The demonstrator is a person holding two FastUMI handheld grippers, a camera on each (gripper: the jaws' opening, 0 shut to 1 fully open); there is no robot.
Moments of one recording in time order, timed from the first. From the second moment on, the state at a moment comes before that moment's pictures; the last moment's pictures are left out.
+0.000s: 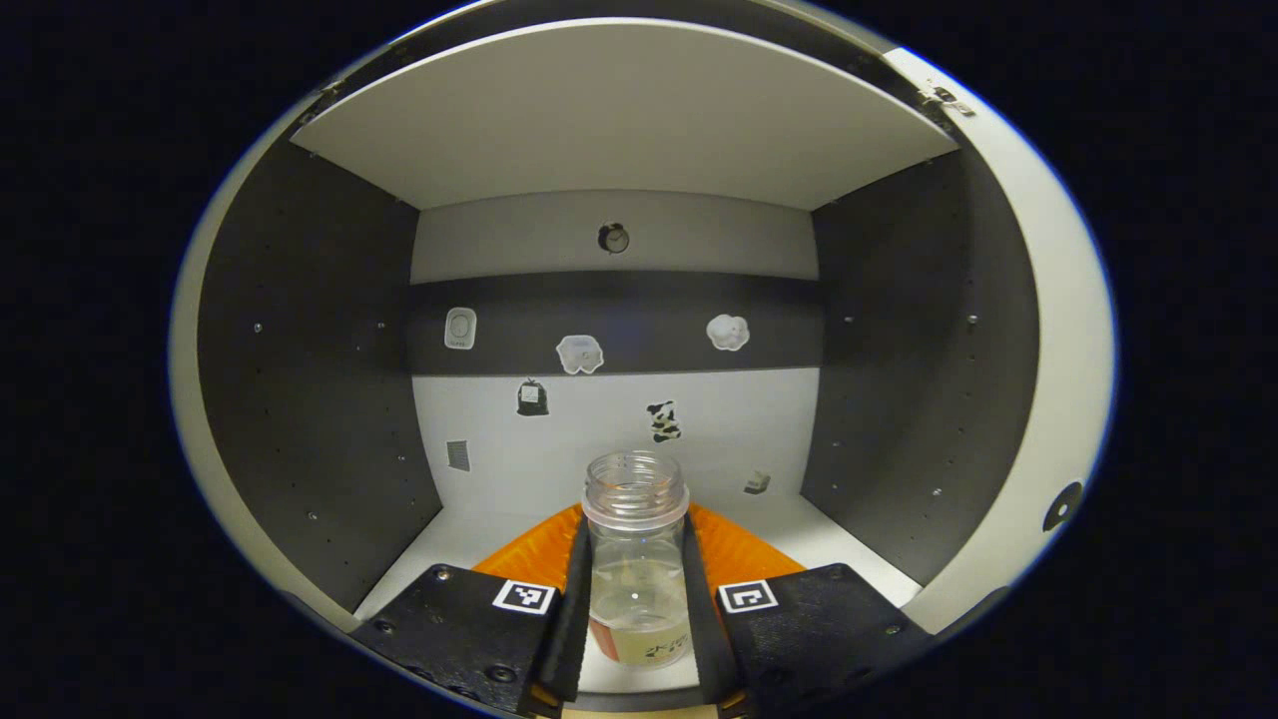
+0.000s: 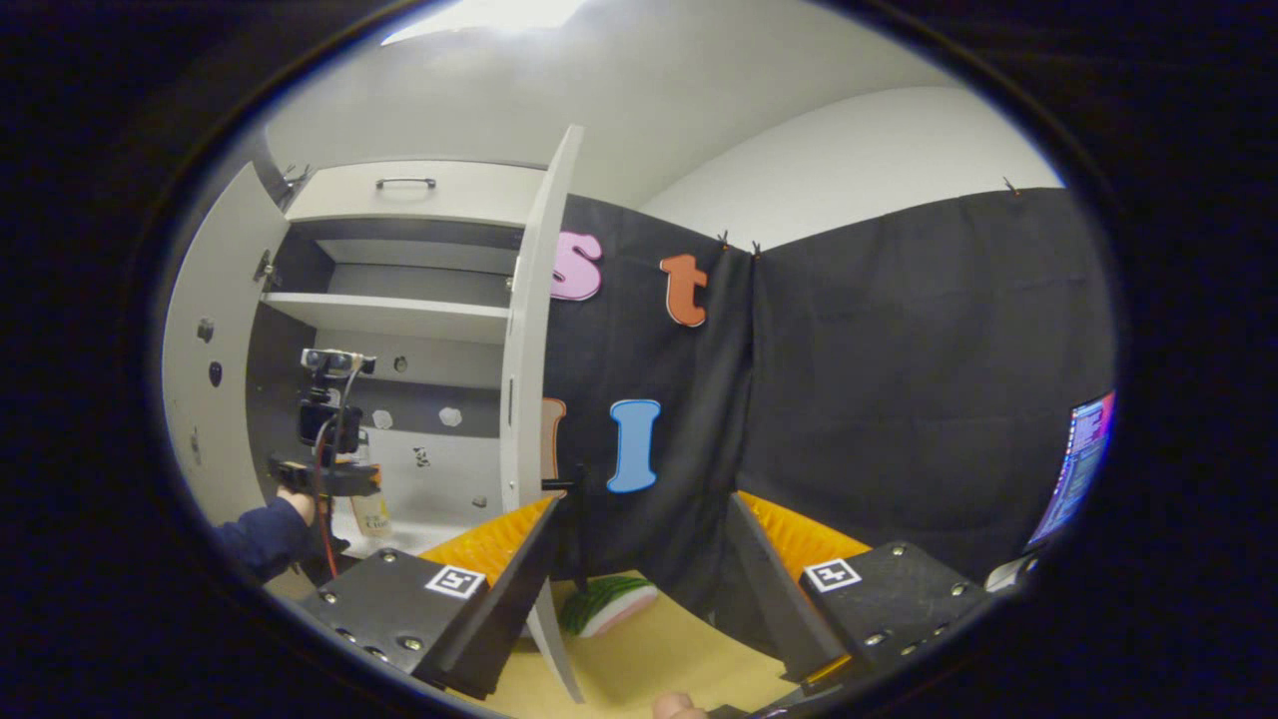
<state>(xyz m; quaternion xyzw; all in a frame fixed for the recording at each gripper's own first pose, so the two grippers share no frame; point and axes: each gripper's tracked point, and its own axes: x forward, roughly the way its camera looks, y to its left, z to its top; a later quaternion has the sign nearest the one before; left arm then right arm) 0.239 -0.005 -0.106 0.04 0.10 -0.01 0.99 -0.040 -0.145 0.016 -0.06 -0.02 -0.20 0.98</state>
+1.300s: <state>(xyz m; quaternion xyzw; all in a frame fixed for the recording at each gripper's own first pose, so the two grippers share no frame) -0.061 -0.077 -0.308 -0.03 0.23 -0.31 0.92 -0.026 -0.178 0.055 -0.10 -0.02 -0.18 0.98</state>
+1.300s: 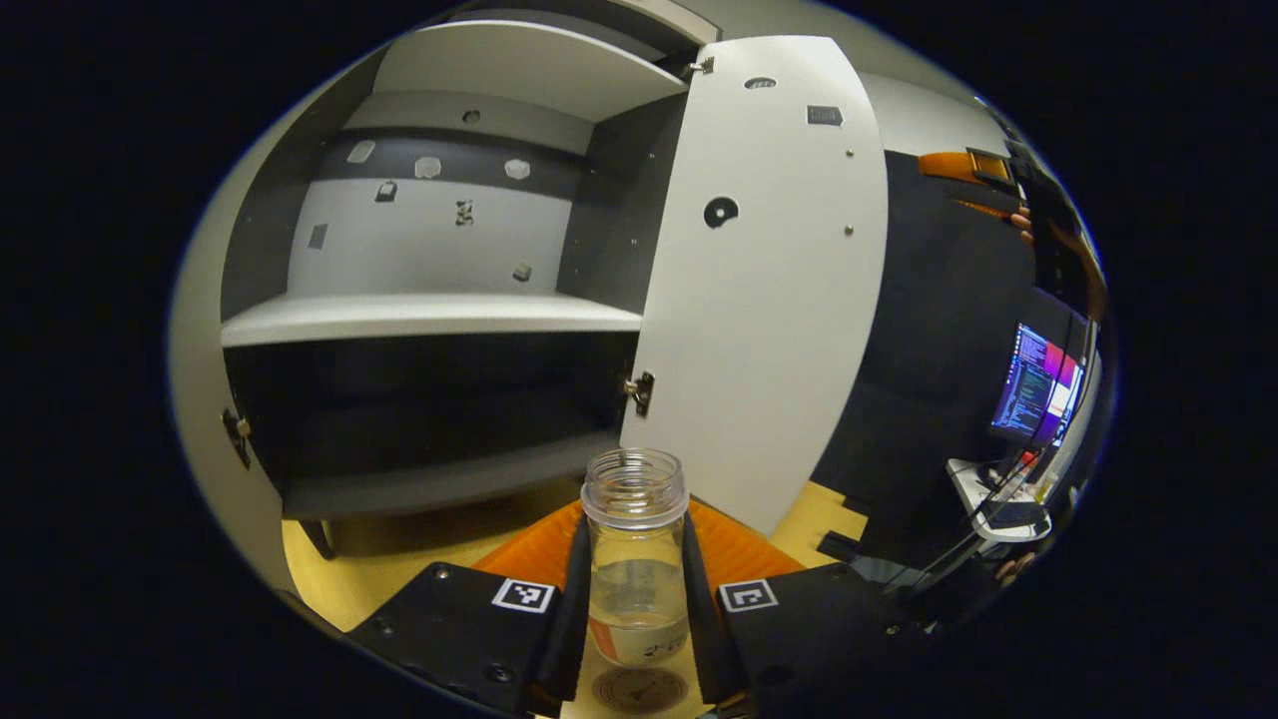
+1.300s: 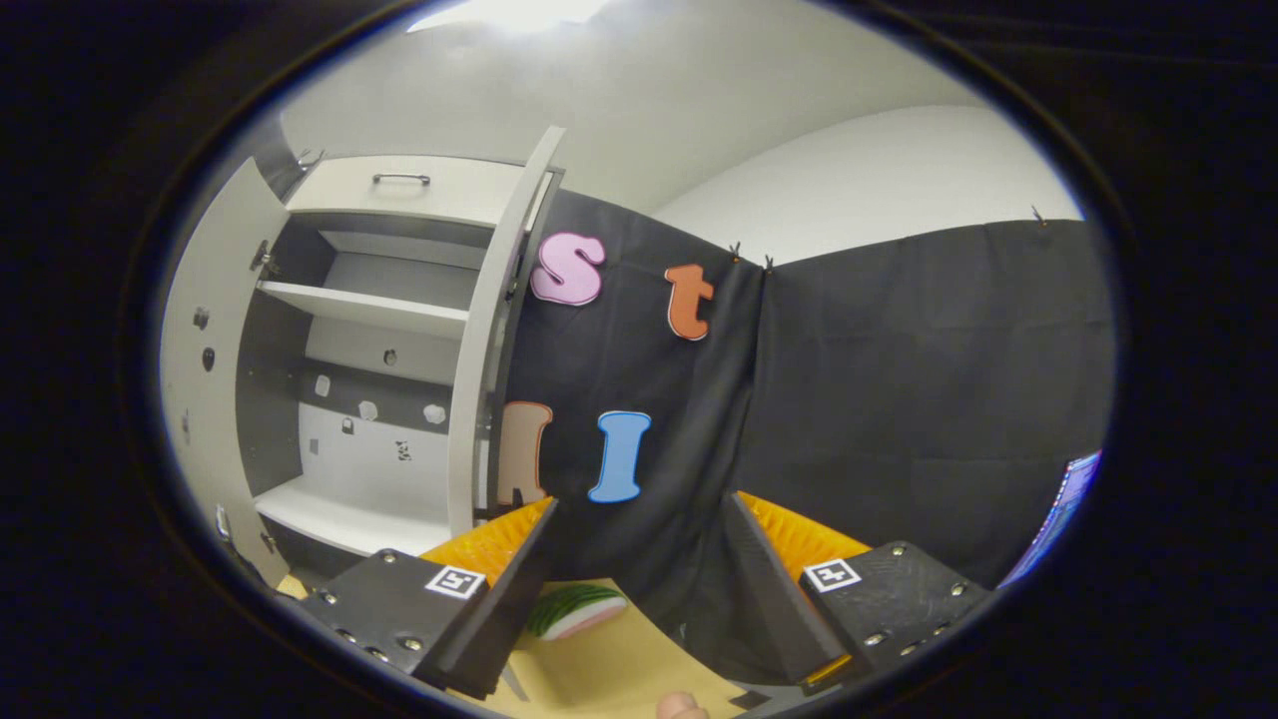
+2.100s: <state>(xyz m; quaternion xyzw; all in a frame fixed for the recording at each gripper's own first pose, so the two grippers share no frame) -0.105 -0.071 -0.404 0.00 0.28 -0.31 0.91 -0.017 -0.179 0.047 -0.13 -0.02 -0.17 0.98</state>
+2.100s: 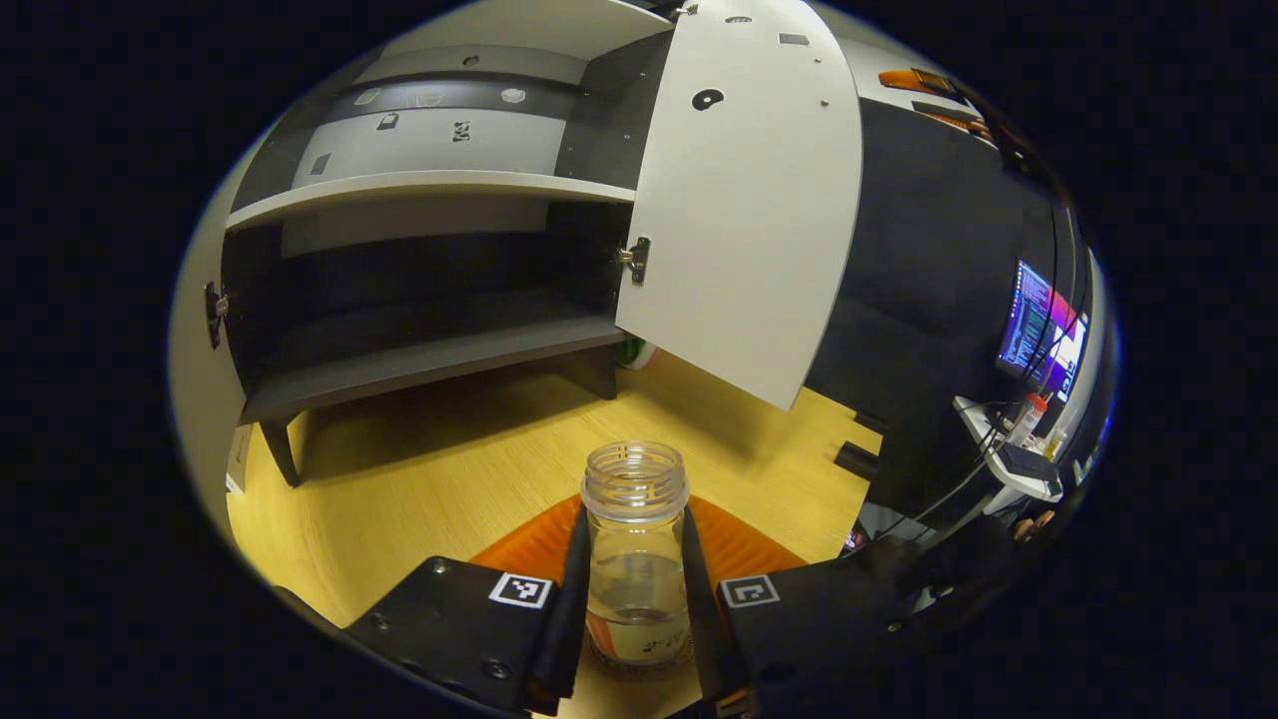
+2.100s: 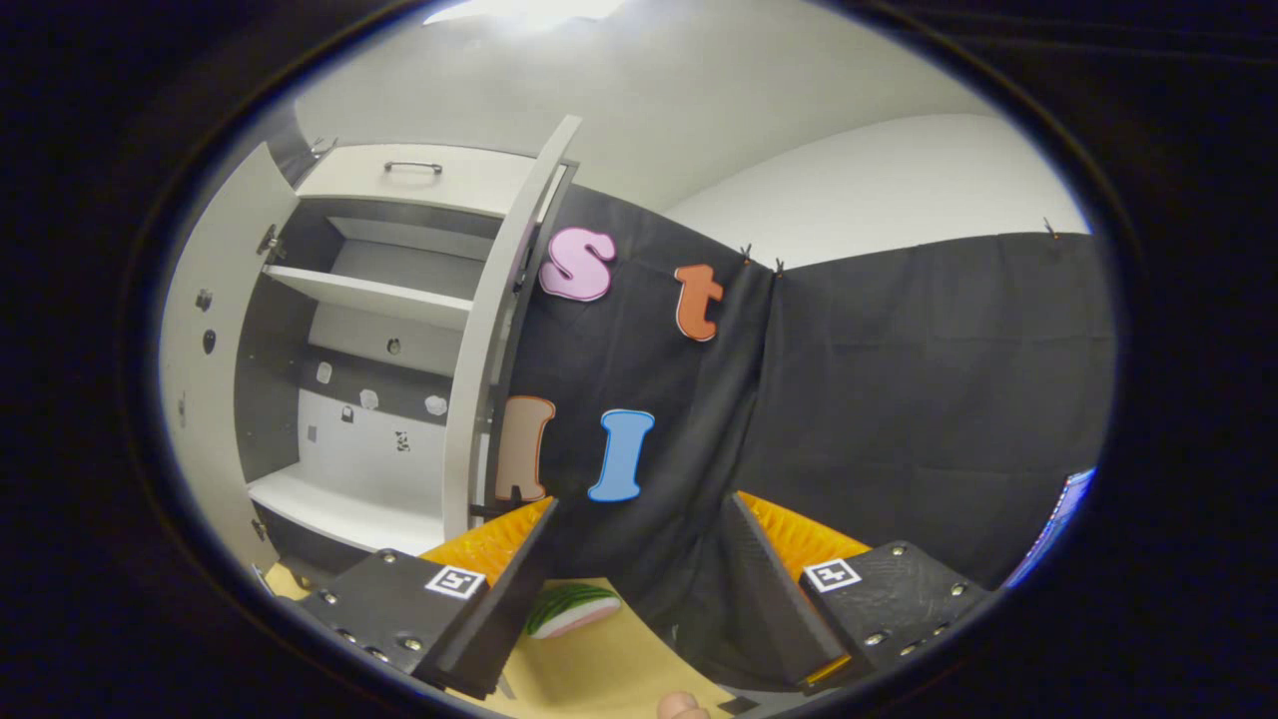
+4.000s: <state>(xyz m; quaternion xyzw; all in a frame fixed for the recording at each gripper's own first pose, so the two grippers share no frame) -0.061 -0.049 -0.133 0.03 0.11 -0.19 0.98 0.021 -0.168 0.025 -0.13 -0.01 -0.13 0.98</state>
